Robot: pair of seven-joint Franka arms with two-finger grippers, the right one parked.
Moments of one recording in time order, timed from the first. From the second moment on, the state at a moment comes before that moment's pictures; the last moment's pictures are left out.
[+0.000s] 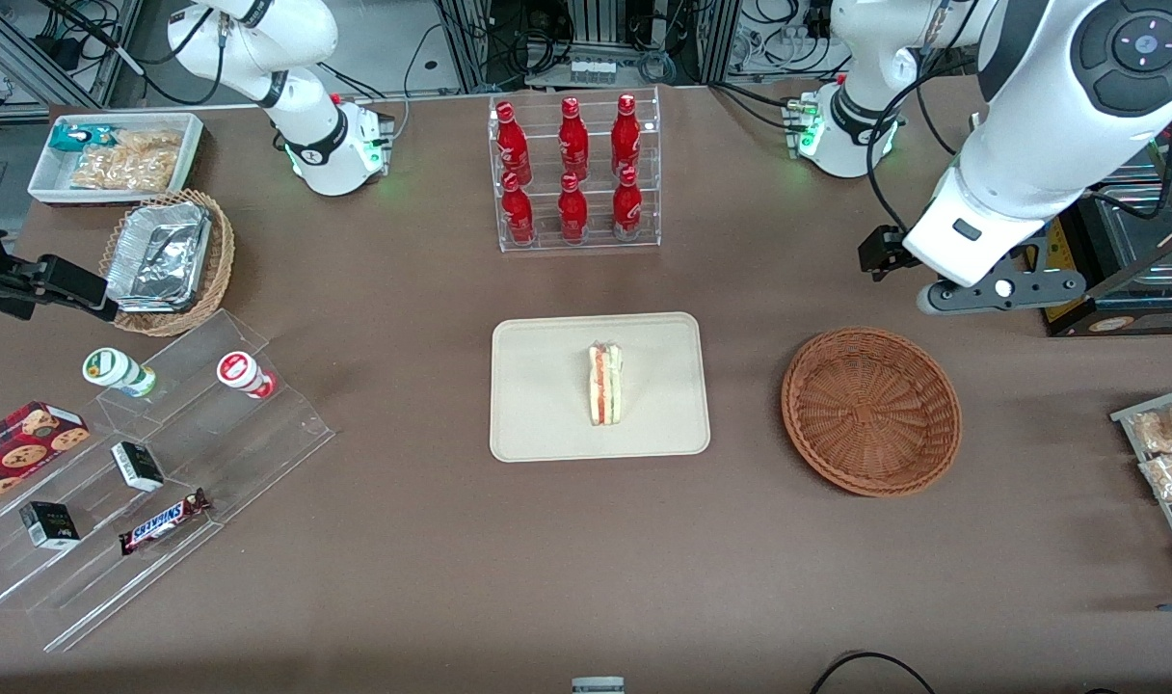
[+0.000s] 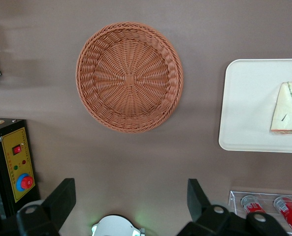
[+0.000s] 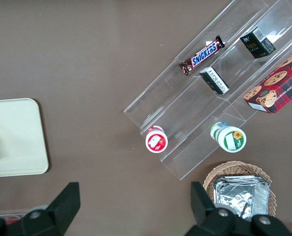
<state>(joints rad) -0.07 0.10 -0.27 -1.48 0.09 1.41 -0.36</state>
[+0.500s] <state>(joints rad) -0.03 0.04 -0.27 -1.48 0.09 1.38 -0.36</state>
